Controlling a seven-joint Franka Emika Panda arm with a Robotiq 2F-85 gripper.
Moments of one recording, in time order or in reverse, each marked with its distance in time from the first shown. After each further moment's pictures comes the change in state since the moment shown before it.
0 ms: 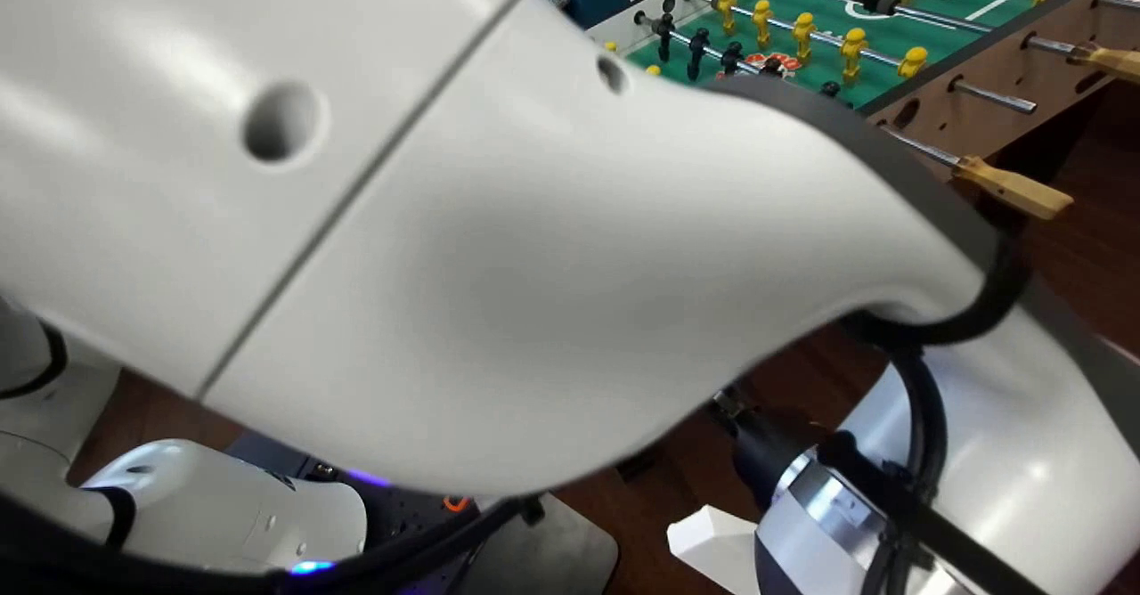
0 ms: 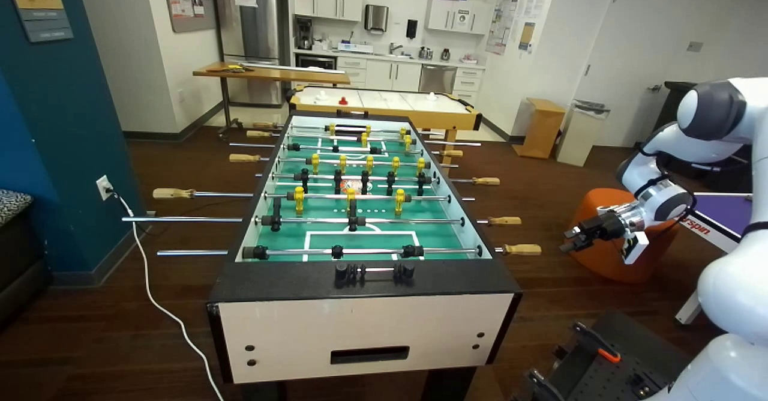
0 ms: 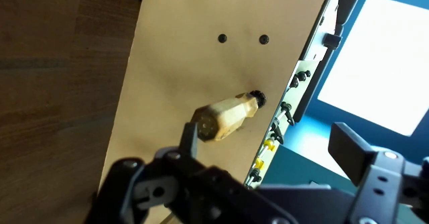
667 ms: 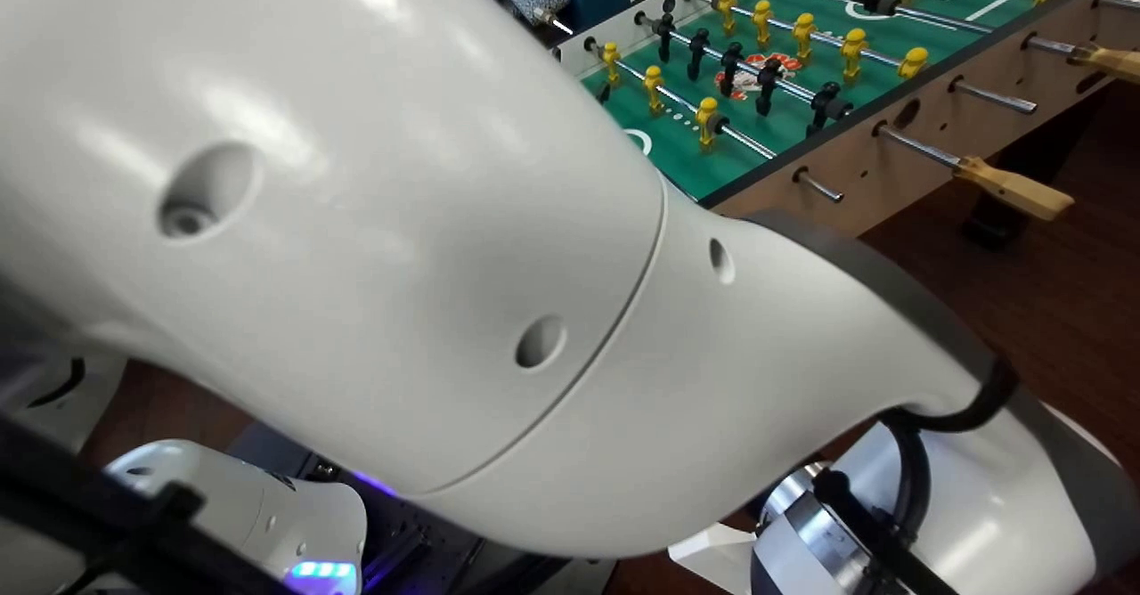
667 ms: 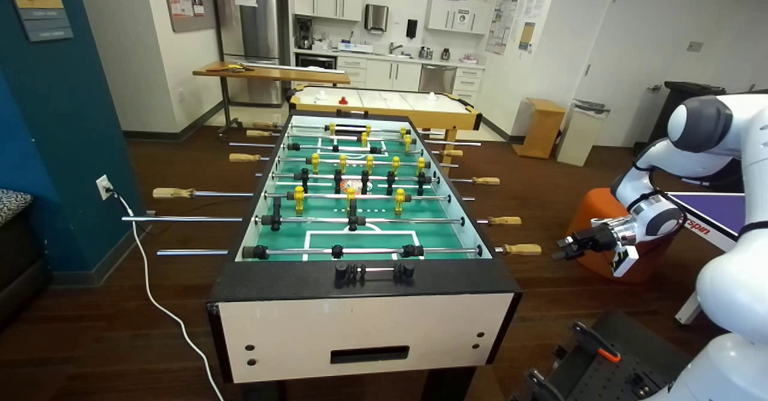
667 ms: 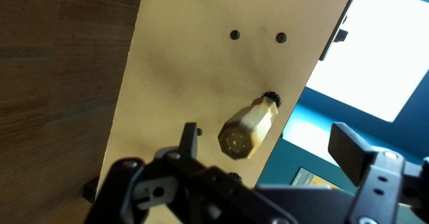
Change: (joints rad) arm -0.041 0.107 0.043 0.040 0.062 -0.001 -0.064
